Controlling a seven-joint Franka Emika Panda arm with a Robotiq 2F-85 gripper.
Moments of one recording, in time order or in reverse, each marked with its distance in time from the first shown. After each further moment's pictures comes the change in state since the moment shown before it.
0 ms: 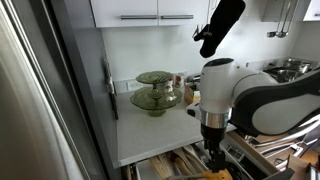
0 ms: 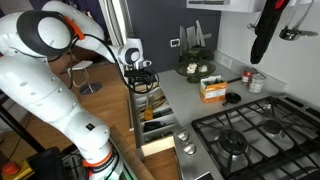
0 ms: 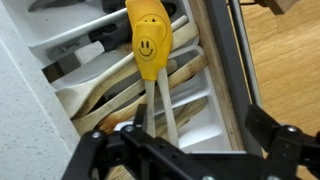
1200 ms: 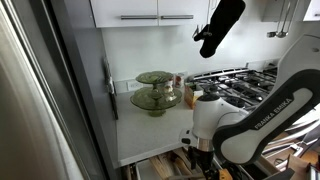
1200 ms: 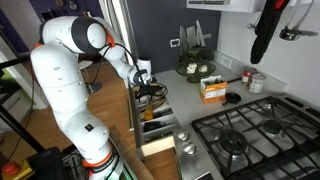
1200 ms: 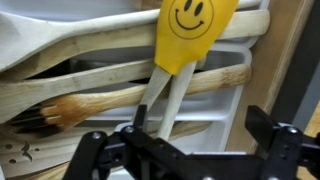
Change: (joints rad) arm -0.043 0.303 0.020 -0.036 0.121 0.370 -0.597
